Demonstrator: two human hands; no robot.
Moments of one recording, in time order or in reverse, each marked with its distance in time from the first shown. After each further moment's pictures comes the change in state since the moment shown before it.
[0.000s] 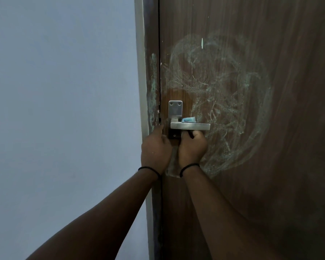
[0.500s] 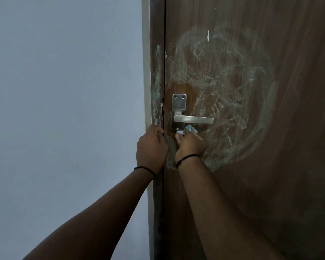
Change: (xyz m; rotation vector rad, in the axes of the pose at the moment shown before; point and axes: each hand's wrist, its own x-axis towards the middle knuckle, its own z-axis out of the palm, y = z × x) left_hand -0.017 -0.005 -0.018 0.047 0.037 -0.092; right_hand -0.009 -0.010 0.011 0.503 0.095 0.583
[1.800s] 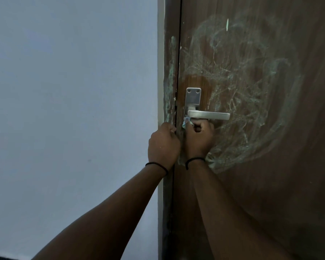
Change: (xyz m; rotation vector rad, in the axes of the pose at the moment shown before) left_hand 0.002 -0.005 0.001 -0.001 -0.077 -0.077; right_hand 0.007 0.020 -0.010 -0.616 -0.129 -0.796
